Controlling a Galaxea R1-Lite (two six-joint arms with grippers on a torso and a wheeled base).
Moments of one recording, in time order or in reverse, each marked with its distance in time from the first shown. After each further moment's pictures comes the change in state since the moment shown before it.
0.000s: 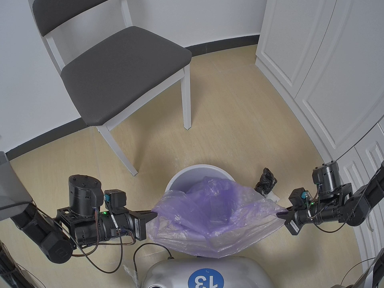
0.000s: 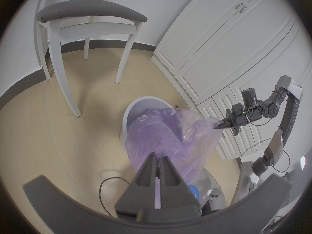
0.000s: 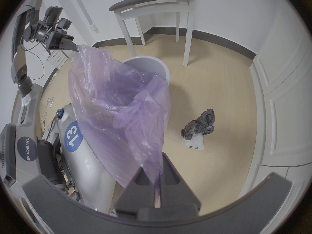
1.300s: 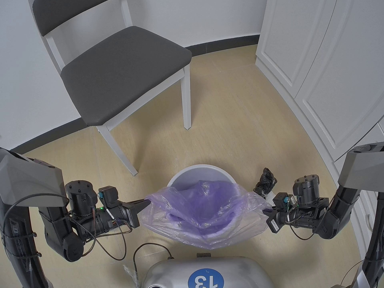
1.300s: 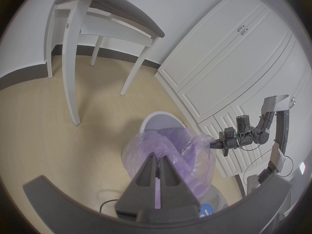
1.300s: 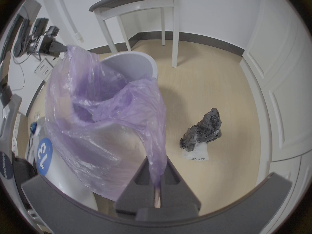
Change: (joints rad) left arm 0.170 0.329 0.069 -0.563 -0.173 -0.044; right arm 0.003 0.314 0.039 -0.484 -0.052 0.038
